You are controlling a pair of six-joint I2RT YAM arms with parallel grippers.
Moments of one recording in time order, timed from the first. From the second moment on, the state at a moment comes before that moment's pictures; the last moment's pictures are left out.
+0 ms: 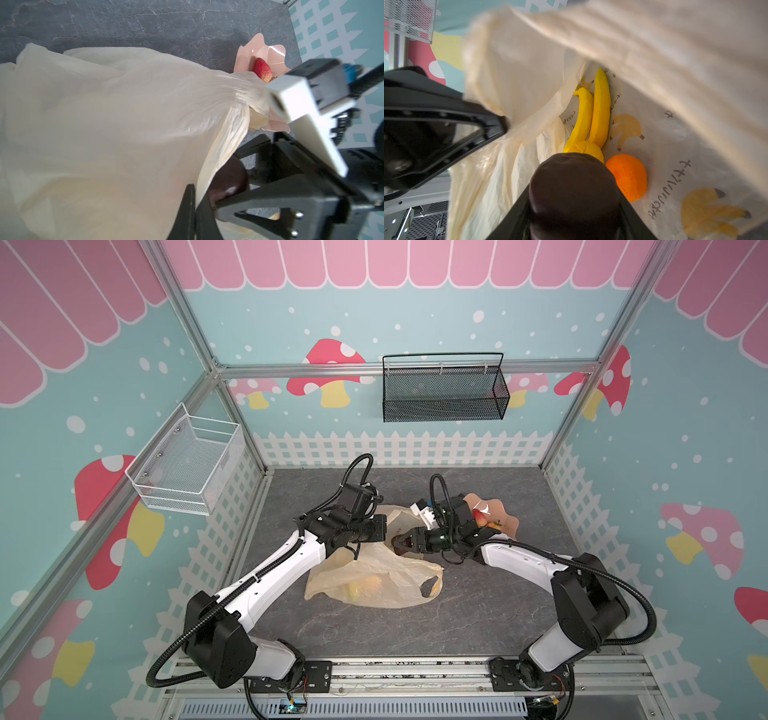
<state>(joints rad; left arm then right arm) -0.56 1.41 1.24 -0.65 0.14 -0.52 0.59 1.64 1.00 0.00 -0.72 0.61</state>
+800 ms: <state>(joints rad) -0.56 1.42 1.25 -0.64 0.13 -0.52 0.72 1.82 1.07 0.11 -0.76 0.68</state>
